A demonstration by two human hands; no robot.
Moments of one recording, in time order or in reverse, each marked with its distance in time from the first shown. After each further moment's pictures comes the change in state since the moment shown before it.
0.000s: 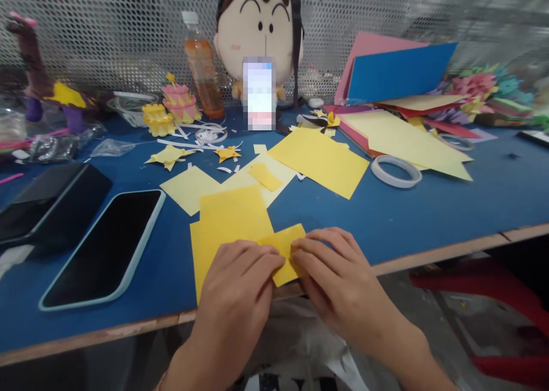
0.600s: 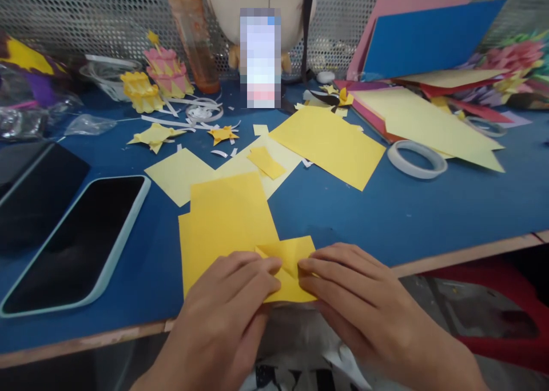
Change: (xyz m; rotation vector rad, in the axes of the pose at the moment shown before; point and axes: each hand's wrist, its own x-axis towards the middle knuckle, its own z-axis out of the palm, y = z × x) left_hand -0.021 -0.015 -0.014 -0.053 -0.299 0.022; right_hand -0.001 0.006 -0.016 0.137 -0.067 -0.085
